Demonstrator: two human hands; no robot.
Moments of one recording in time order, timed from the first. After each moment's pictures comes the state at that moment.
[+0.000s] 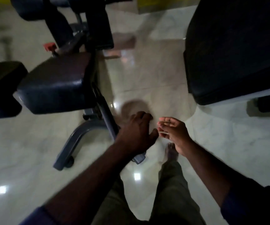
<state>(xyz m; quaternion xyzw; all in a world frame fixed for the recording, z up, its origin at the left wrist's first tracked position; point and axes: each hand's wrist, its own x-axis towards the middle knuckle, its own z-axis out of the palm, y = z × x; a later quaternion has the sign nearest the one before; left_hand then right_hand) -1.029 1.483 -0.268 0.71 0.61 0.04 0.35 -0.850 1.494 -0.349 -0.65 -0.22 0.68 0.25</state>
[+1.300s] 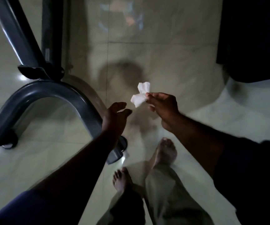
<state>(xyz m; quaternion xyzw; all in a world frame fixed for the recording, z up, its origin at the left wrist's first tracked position) -0.955 1.436 -0.730 0.12 0.81 0.28 0.51 -0.803 1.519 -0.758 -0.67 -0.32 0.65 0.18</state>
